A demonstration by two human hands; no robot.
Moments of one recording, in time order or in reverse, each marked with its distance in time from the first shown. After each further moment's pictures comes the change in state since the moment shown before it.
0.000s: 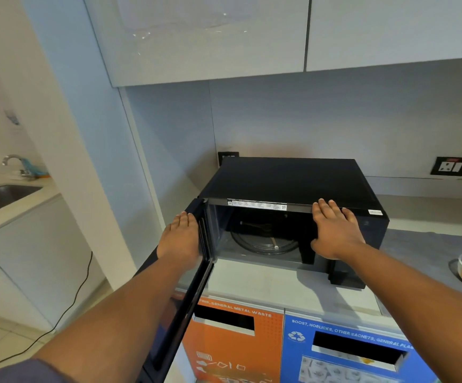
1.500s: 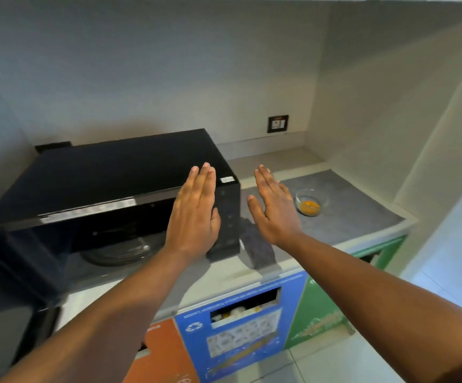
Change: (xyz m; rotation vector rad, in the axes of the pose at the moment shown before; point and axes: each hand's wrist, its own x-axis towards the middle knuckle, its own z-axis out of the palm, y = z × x) left_hand 0.023 0.305 0.018 -0.628 0.487 0.838; right_hand -0.089 0.123 0.017 0.365 0.478 0.247
